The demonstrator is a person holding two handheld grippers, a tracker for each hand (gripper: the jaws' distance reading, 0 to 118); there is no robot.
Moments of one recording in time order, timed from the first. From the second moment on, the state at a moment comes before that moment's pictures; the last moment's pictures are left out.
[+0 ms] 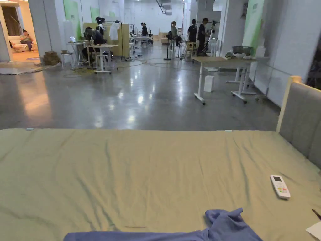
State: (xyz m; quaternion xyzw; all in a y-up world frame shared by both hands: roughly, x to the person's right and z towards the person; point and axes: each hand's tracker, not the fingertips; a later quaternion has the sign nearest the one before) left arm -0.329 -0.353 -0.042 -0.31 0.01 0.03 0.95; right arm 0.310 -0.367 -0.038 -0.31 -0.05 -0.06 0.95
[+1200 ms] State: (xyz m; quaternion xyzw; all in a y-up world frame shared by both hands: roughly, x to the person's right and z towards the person) left arm -0.208 -0.198 0.016 -0.09 -0.06 -0.02 0.99; right arm 0.184 -0.219 0.004 -0.10 0.06 0.02 0.99
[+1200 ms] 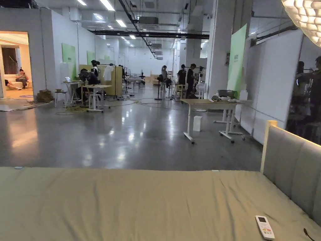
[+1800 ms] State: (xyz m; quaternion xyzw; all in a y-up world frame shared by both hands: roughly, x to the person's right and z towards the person) left arm -0.279 -0.250 -0.113 -0.25 -0.04 0.05 0.97; right arm 0.191 -0.276 -0.019 -0.20 0.06 -0.03 0.98
